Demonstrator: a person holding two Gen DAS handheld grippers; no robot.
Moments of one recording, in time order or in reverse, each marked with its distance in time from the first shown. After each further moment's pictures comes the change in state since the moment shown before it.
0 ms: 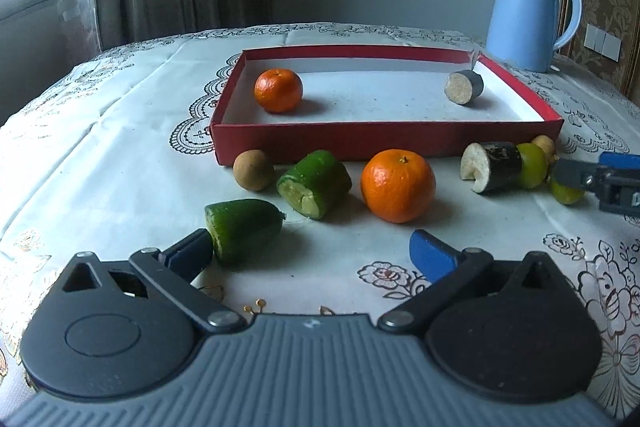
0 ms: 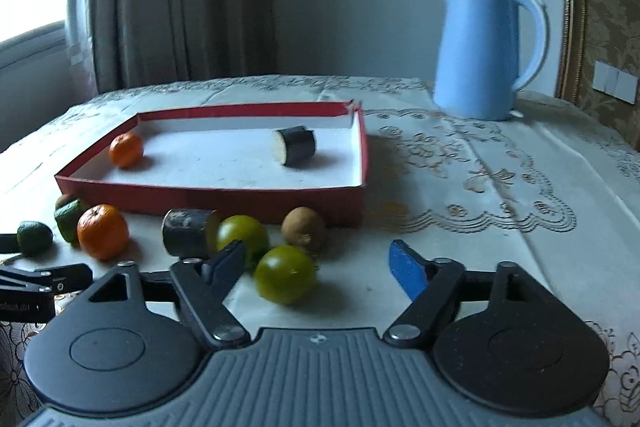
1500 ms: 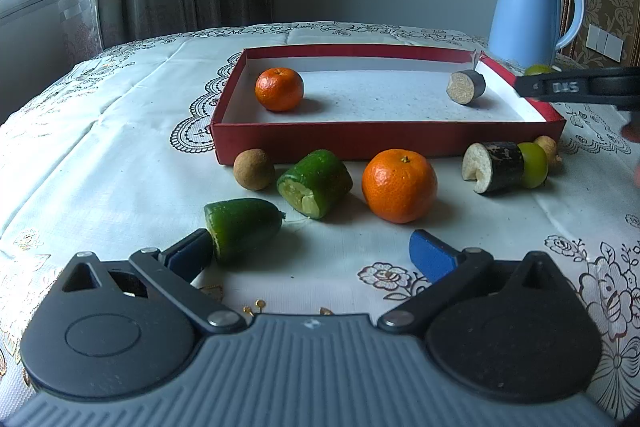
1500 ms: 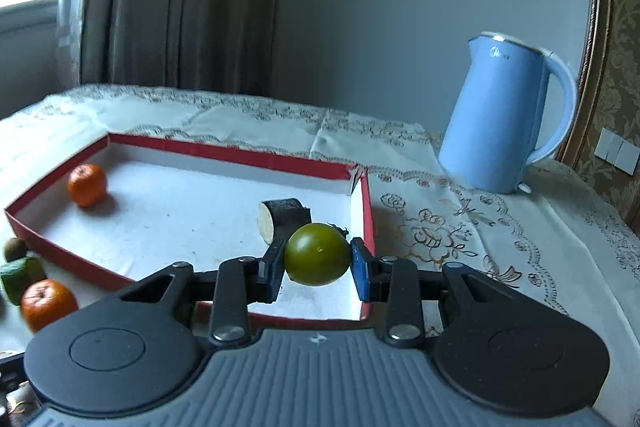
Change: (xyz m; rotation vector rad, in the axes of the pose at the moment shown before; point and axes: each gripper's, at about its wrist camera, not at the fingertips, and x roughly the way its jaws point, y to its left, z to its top) left arm 0.001 0.000 0.001 -0.001 0.002 0.004; right arm 0.056 0.017 0.061 -0.132 -0.037 -0.081
